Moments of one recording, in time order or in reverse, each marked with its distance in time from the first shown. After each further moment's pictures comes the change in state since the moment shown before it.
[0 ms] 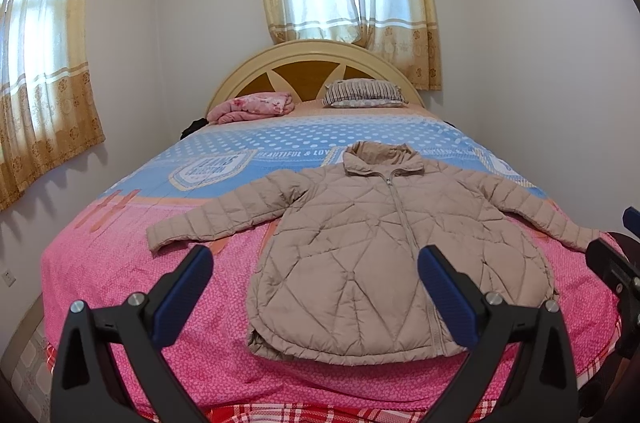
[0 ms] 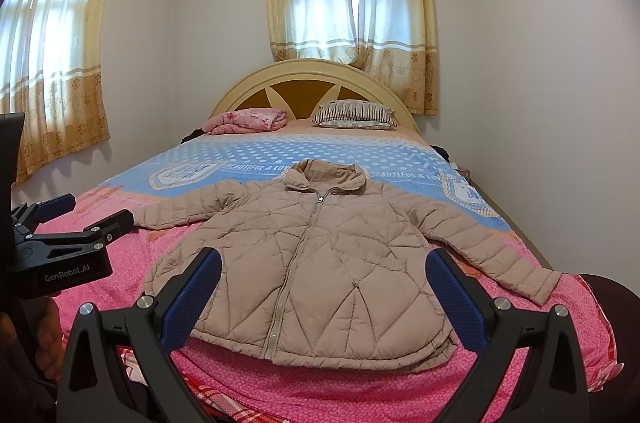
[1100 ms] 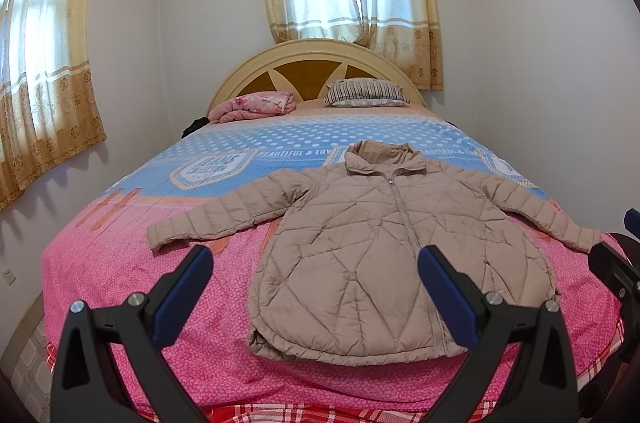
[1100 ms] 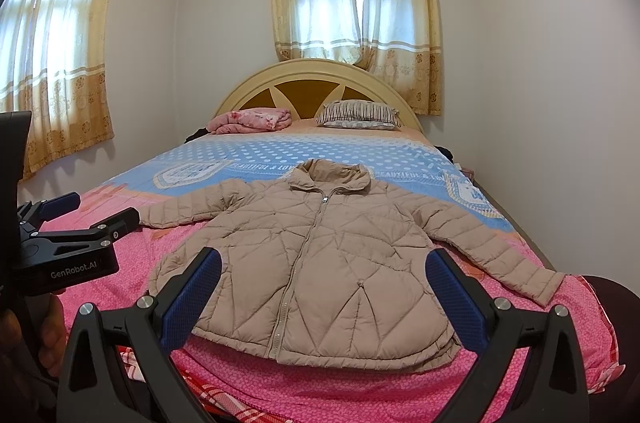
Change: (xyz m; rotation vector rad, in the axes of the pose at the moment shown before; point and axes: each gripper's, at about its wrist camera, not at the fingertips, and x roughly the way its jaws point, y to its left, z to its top) left arm -0.001 0.003 -0.002 -0.002 0.001 0.003; right arm 0.000 0.004 0.000 -0.002 0.006 0.010
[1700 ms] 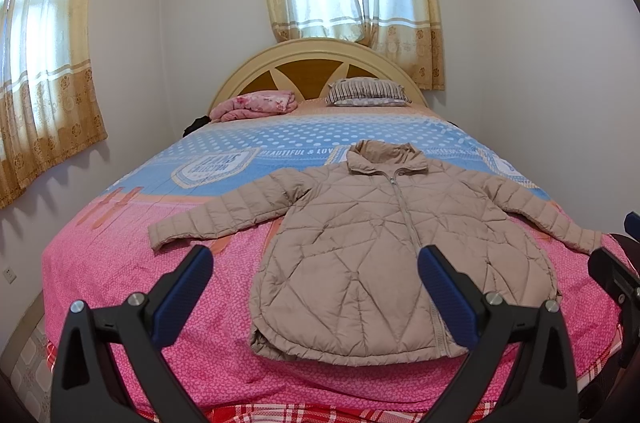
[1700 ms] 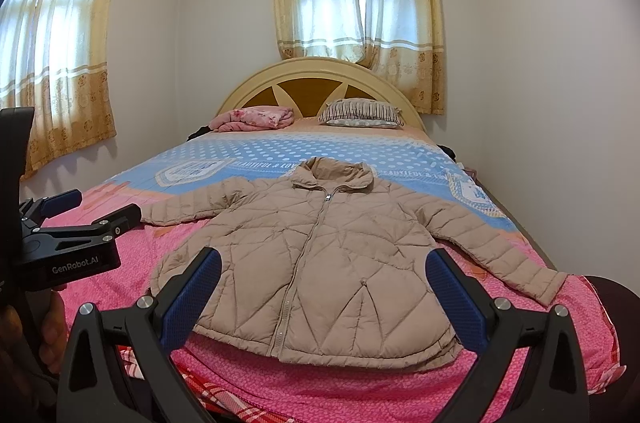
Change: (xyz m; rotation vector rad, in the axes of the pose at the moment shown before) left arm 0.001 0.004 0.002 -0.004 0.004 0.002; right arm 0.000 0.004 -0.001 -0.003 0.004 0.010
